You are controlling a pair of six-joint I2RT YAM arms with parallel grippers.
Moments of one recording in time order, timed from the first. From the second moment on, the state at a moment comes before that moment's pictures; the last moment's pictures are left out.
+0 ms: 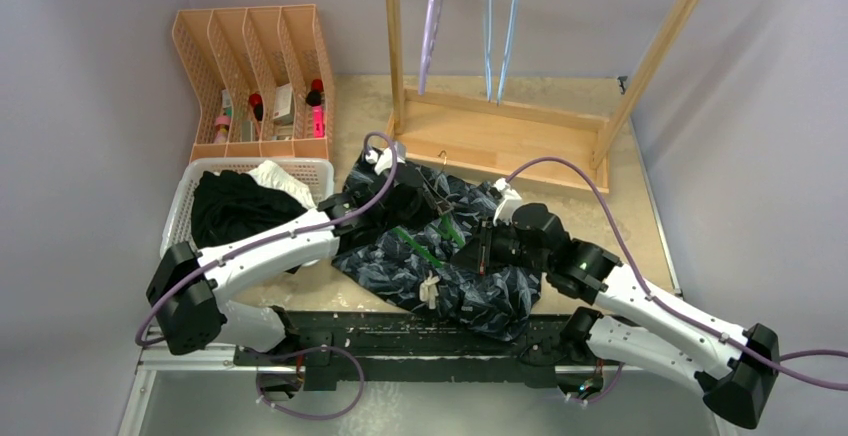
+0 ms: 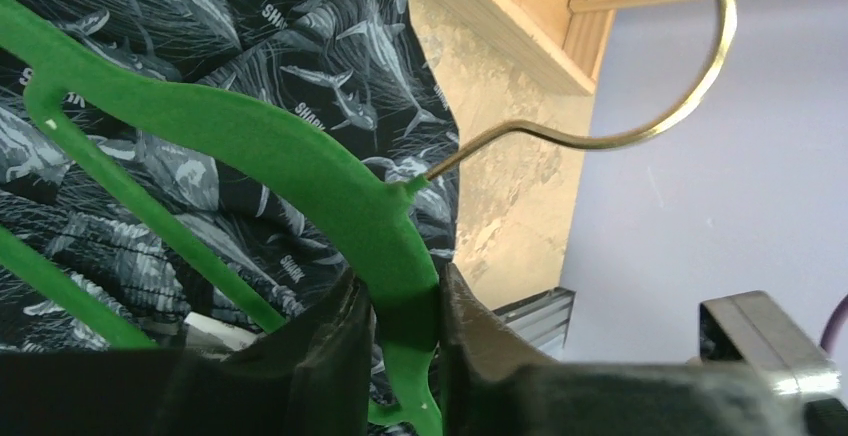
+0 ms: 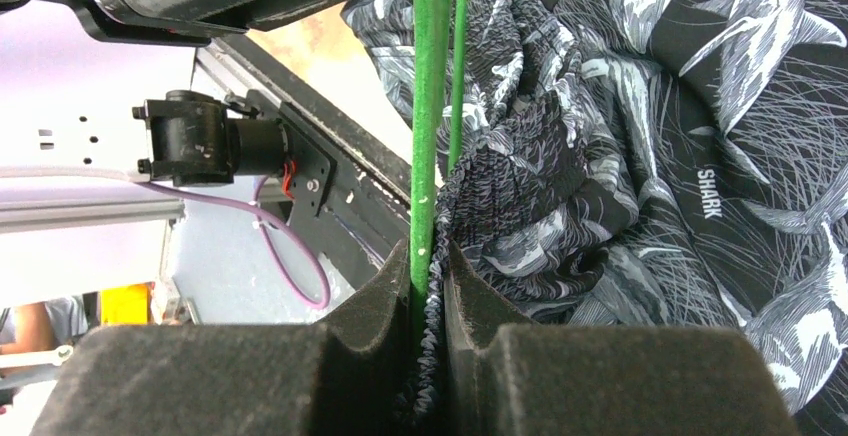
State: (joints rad) left arm -0.93 1.36 1.04 -0.32 -0.20 -1.24; right arm 0.86 0.82 0.65 -0.36 -0.16 0.80
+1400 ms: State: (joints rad) left arm -0.93 1.16 1.25 -0.73 -0.69 -1.15; right arm 0.86 0.91 0.67 -0.53 -0.06 0.85
